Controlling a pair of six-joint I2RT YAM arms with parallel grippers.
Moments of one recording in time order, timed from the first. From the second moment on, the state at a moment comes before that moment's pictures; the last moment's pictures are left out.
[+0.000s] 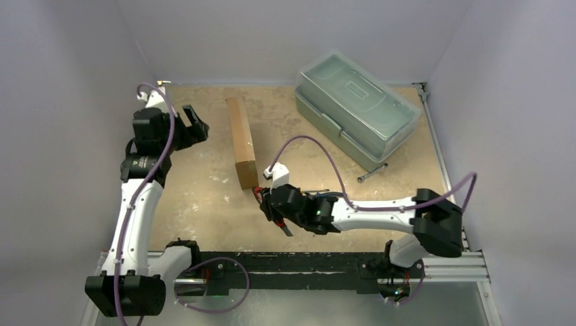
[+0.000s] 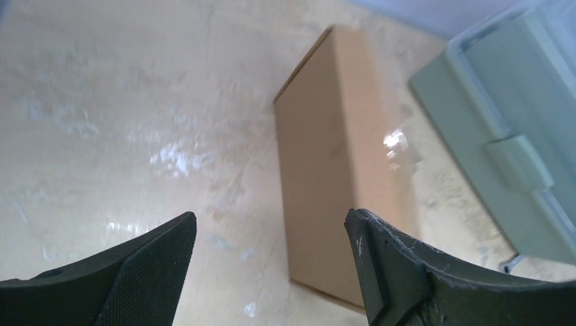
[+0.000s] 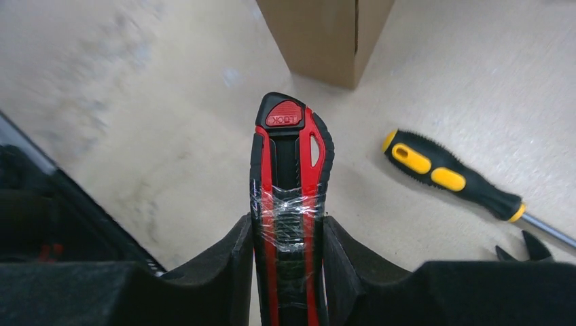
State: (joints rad) left arm 0.03 1.01 1.03 -0.51 0.10 -0.34; right arm 1.27 1.56 0.91 -0.01 0.42 0.56
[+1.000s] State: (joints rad) left arm -1.02 0.96 0.98 -0.15 0.08 -0.32; right arm 1.02 0.96 0.94 -0.38 0.62 0.81
